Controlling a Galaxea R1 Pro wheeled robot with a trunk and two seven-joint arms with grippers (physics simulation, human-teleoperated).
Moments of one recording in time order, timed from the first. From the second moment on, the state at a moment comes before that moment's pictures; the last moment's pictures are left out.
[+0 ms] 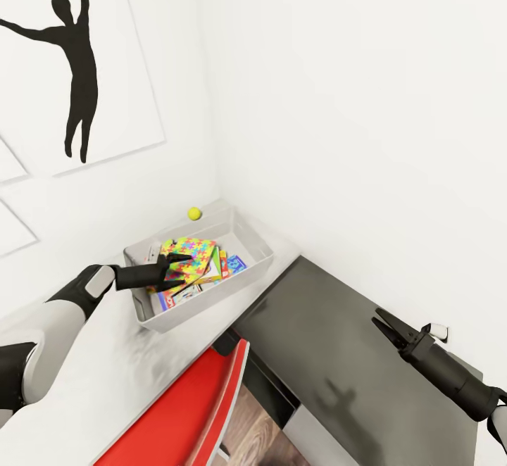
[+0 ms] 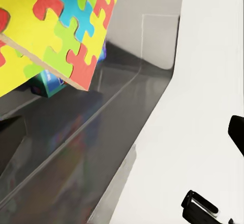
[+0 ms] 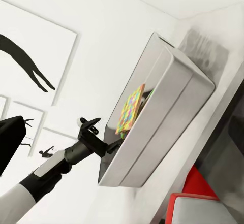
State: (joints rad) left arm -1.11 0.24 0.08 -0.29 0.58 1.04 -0.76; right arm -0.09 -0.20 -0.38 -1.57 -1.01 0.78 0.75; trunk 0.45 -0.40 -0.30
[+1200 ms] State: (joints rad) left arm -1.10 0.44 -0.01 -0.57 0.57 1.04 -1.02; right arm -0.09 -0.20 -0.38 -1.57 -1.01 0.77 0.75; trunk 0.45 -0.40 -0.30
